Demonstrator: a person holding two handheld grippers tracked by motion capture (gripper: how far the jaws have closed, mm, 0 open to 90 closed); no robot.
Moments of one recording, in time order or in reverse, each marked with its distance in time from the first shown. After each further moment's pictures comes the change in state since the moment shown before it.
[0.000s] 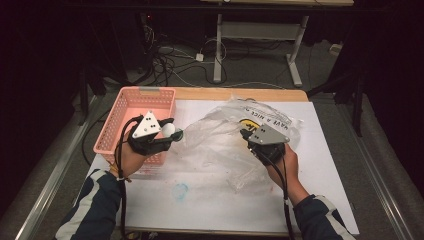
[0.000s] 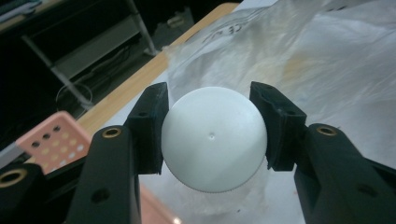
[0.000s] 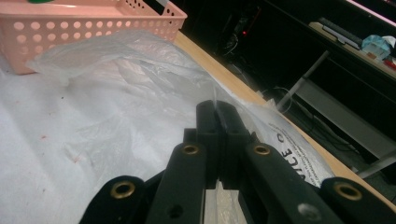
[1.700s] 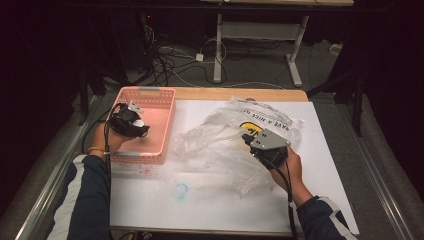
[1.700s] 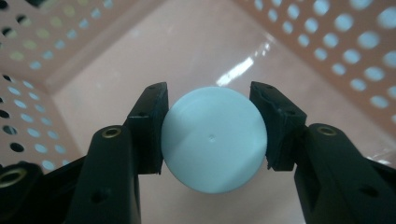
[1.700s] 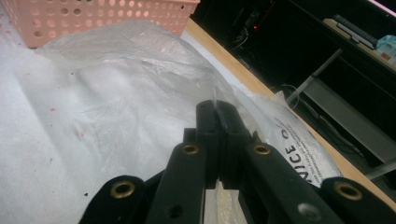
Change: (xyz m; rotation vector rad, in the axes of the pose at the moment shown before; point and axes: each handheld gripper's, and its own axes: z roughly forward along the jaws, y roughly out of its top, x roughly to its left) left arm 0.115 -0.073 0.027 0.527 0.138 -0.200; right arm 0.000 -0.012 -0.004 0.024 0.035 -0.054
